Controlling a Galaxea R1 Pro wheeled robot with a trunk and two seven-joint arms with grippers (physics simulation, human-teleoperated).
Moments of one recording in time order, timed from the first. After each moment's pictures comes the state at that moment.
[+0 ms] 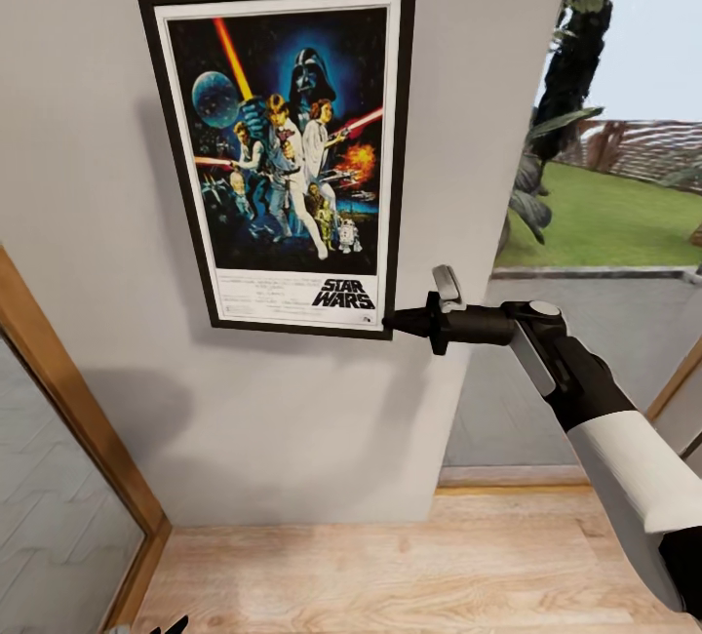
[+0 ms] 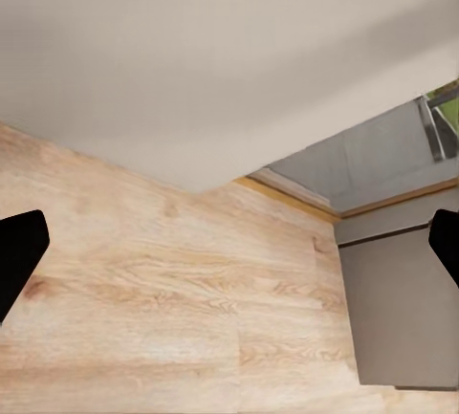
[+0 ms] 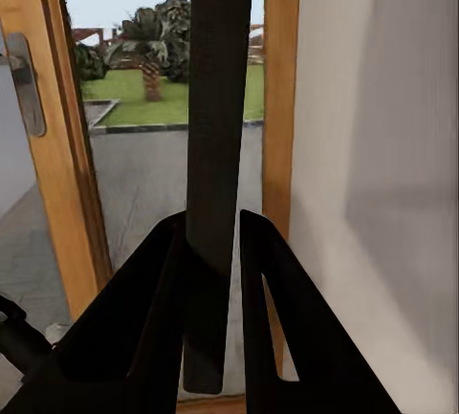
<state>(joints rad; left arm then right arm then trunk) -0.30 0.32 -0.63 -0.04 1.38 -0.25 -1.14 -1.00 -0.22 0.28 -1.06 -0.41 0.28 1.34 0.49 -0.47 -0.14</state>
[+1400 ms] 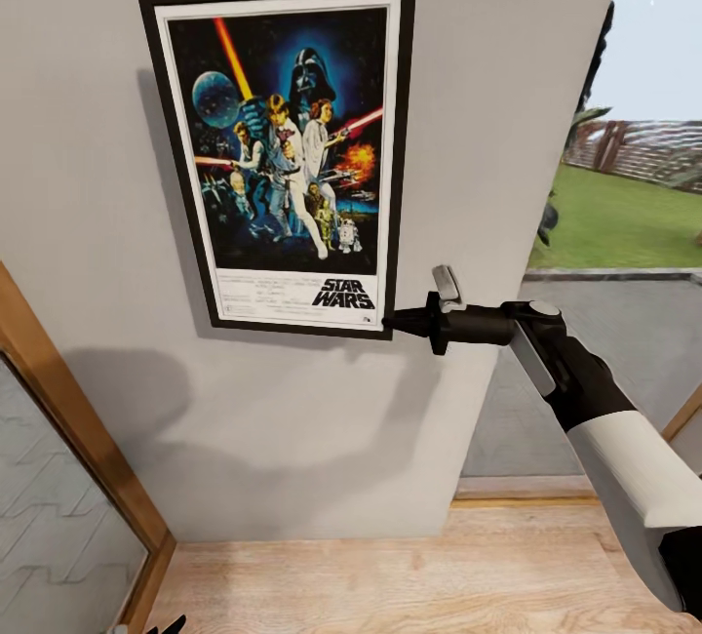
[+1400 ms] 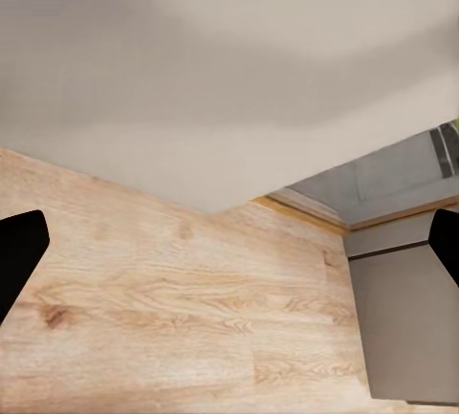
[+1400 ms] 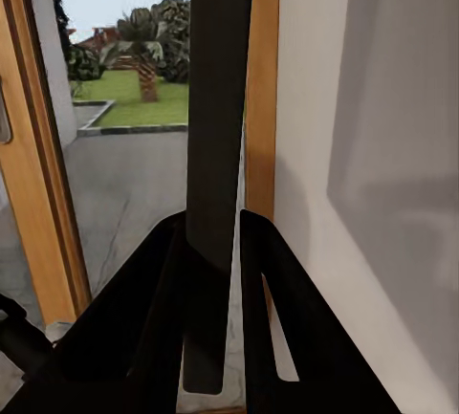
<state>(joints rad) -0.30 0.33 -0.63 -0.04 1.38 -0.25 -1.14 -1.00 -0.22 0.28 -1.06 -0.41 0.28 1.34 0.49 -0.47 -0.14</state>
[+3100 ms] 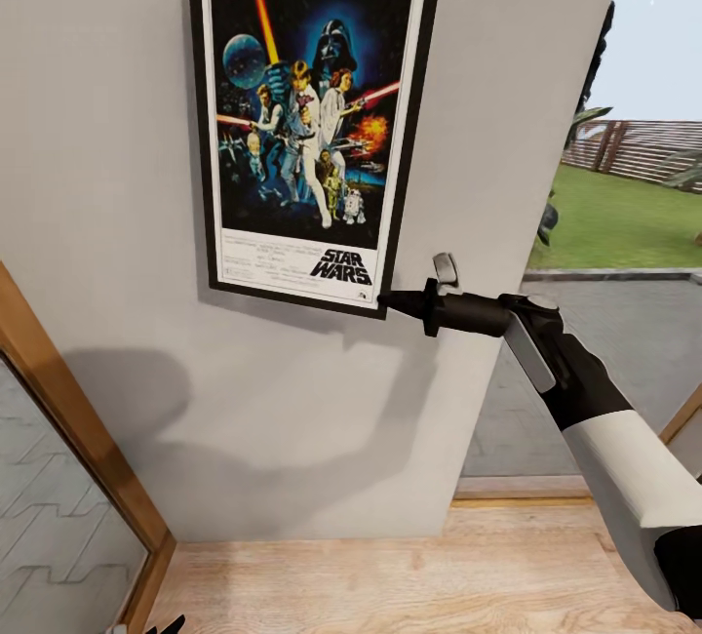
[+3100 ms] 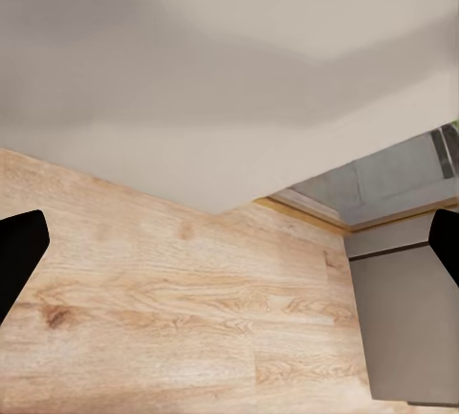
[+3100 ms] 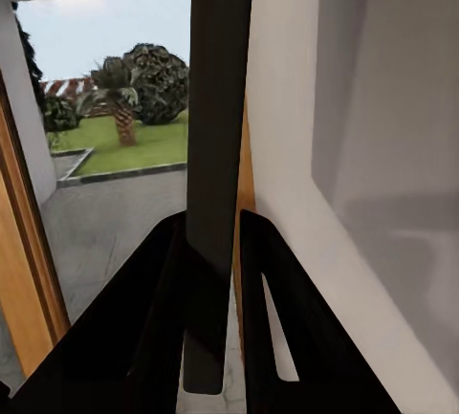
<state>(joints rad) -0.30 0.33 -0.63 -0.04 1.38 -0.25 -1.14 -1.00 -0.20 0.27 -1.10 -0.52 0.37 1.20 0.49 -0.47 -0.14</state>
